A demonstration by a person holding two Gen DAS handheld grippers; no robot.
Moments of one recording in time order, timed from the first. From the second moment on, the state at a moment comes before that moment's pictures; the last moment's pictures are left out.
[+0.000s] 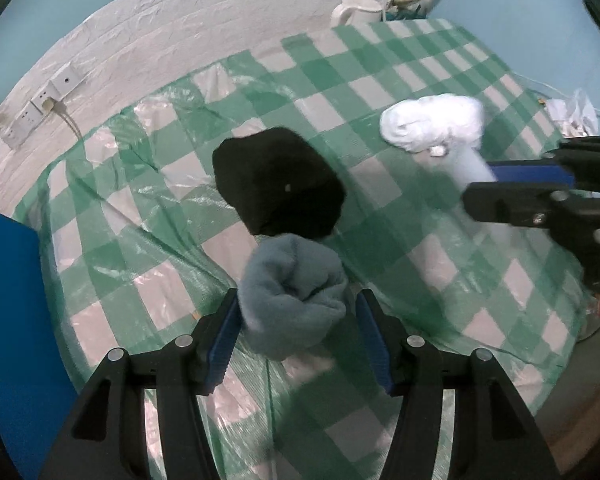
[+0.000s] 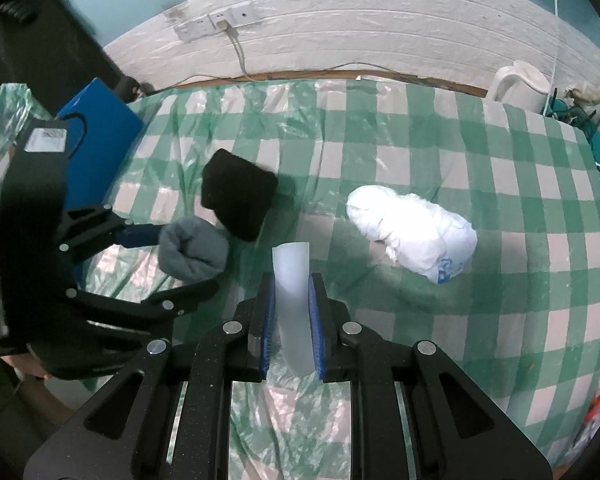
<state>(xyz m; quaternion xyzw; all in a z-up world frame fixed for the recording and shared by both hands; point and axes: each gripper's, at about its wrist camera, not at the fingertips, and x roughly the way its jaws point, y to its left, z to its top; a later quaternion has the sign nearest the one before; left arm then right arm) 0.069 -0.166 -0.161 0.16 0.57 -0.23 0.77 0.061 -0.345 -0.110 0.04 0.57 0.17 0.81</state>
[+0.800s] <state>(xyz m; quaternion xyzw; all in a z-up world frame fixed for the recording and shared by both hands) 0.065 -0.147 -0.142 0.15 0.55 -0.22 0.79 0.055 -0.339 -0.095 0.03 0.55 0.17 0.82</state>
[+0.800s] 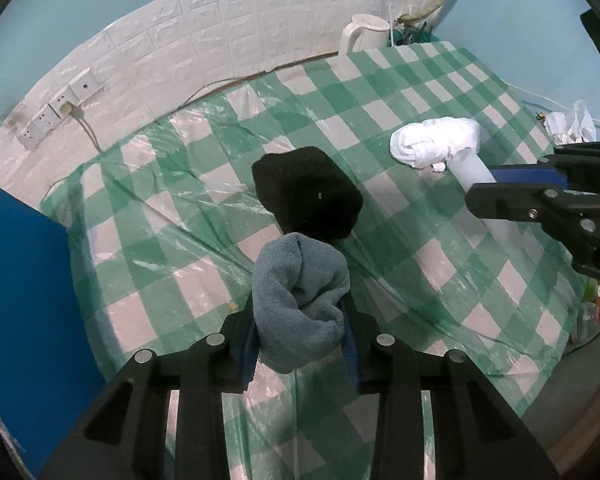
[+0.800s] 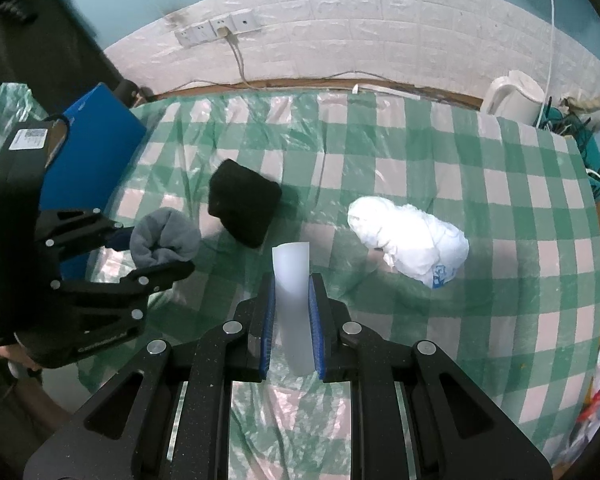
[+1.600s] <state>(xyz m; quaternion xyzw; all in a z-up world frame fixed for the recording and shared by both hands) 0.037 -0.095 -0.079 0.11 0.53 -0.20 0.82 0.042 -0.286 -0.045 0.01 0.52 0.20 0.83</state>
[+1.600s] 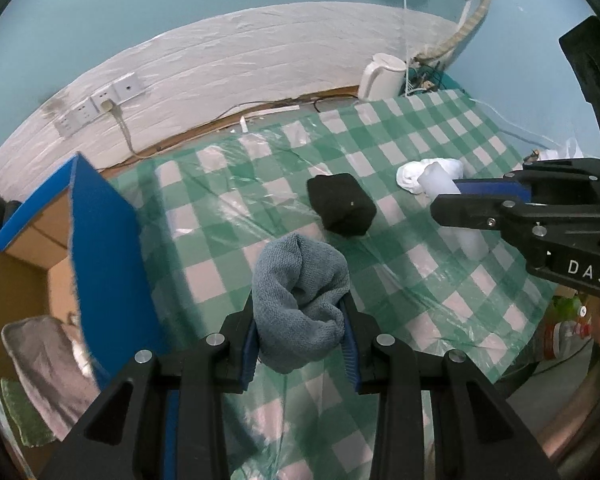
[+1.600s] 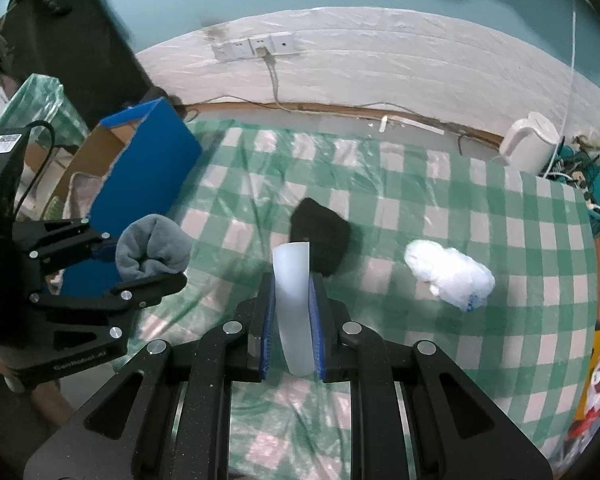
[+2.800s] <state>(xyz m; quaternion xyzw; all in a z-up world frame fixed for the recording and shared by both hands) 0.014 0.032 -0.040 0.05 0.50 -0.13 0.85 0.045 -0.144 -0.008 -0.03 0.50 0.28 0.82</state>
